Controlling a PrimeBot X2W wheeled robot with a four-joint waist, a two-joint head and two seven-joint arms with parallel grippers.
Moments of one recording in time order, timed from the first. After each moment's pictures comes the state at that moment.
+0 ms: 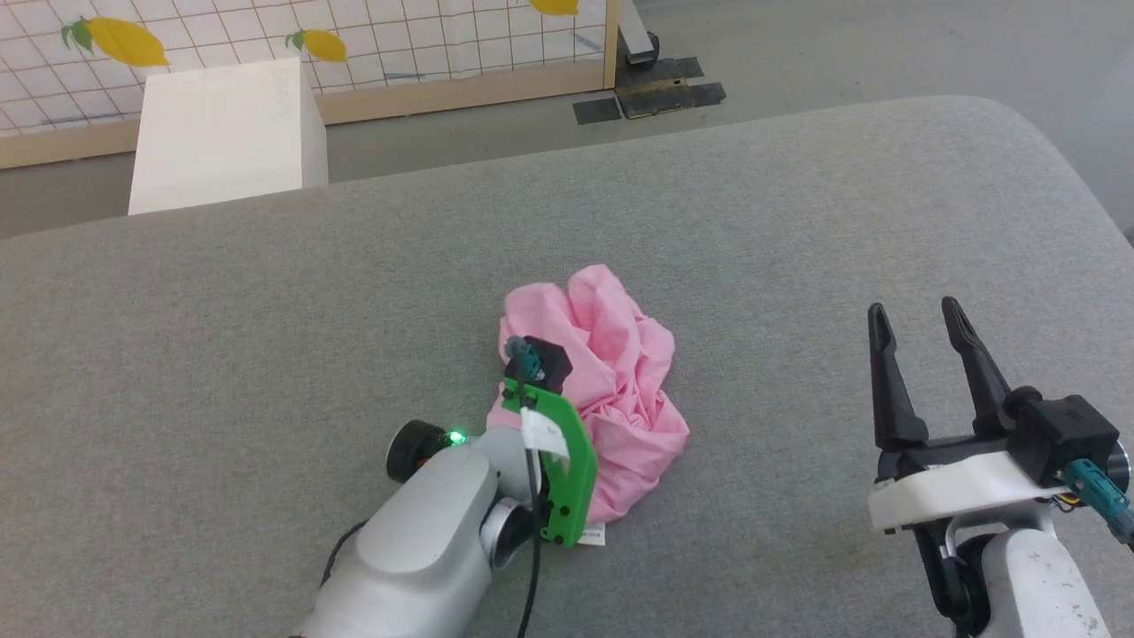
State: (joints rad) left arm -0.59 0.05 -0.68 0.72 -0.57 -0.07 0.48; right arm -0.14 -0.05 -0.03 0.12 0.13 0.13 -0.26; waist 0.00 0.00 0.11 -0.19
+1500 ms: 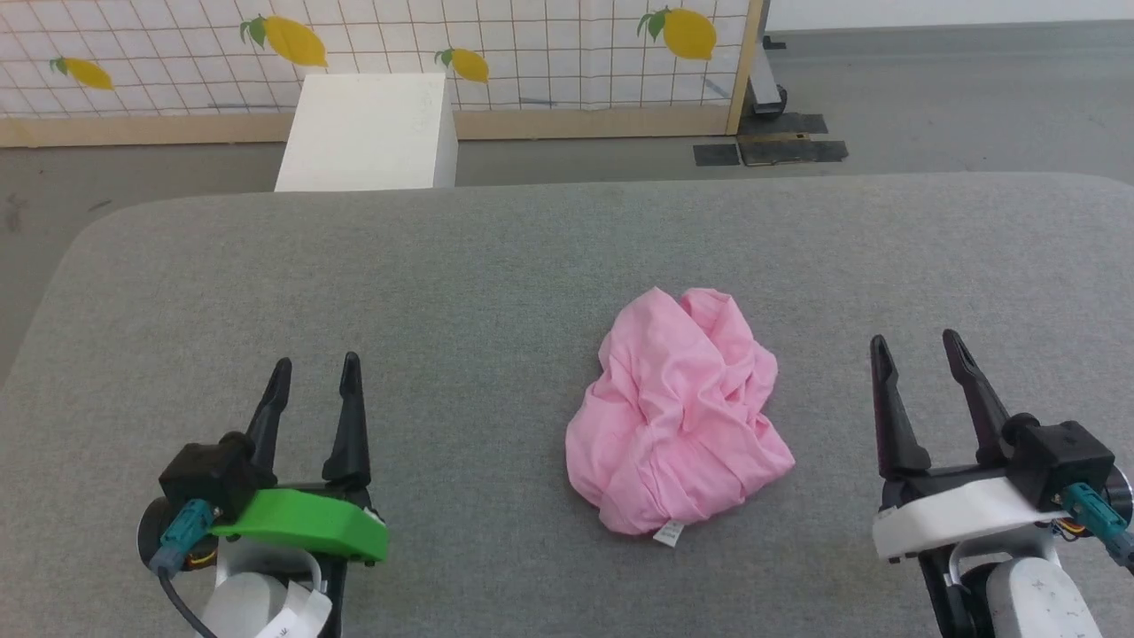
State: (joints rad) left arm -0.11 0.09 -0.01 0.15 -0.27 -0.11 -0.26; right arm -0.08 -0.05 -0.04 0.11 0.11 0.13 -0.23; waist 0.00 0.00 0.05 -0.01
